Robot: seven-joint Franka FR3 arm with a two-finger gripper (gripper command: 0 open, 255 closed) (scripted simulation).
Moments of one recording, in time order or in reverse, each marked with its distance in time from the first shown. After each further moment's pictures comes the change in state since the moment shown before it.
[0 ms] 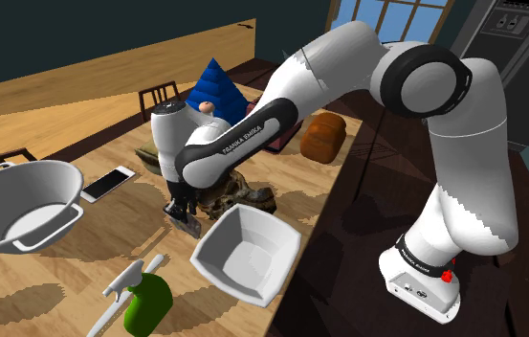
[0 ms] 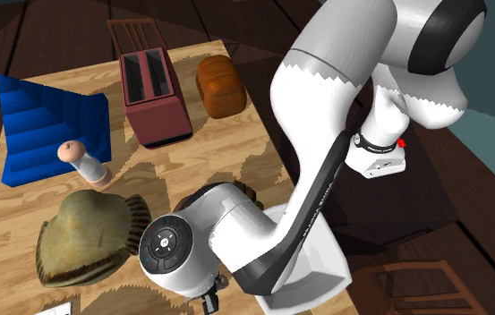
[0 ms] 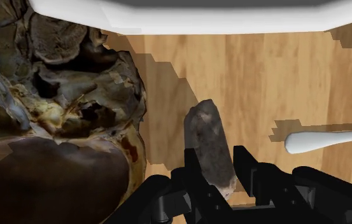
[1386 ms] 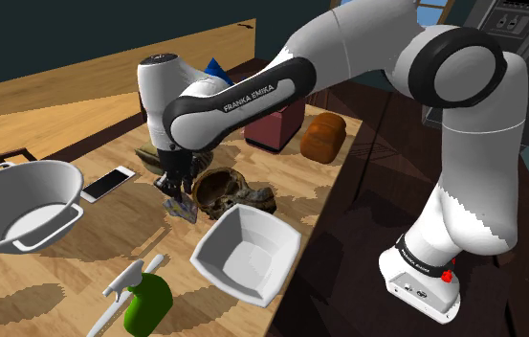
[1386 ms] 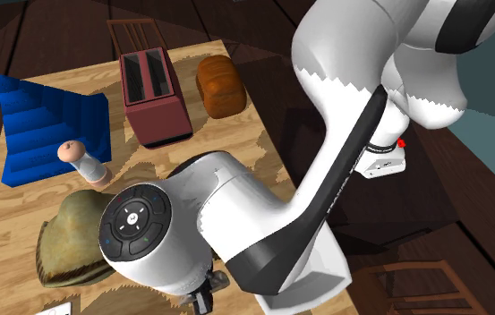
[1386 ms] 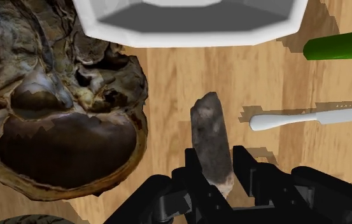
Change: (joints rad) arm -0.017 -0.117 0.029 0.075 0.045 -0.188 -0.019
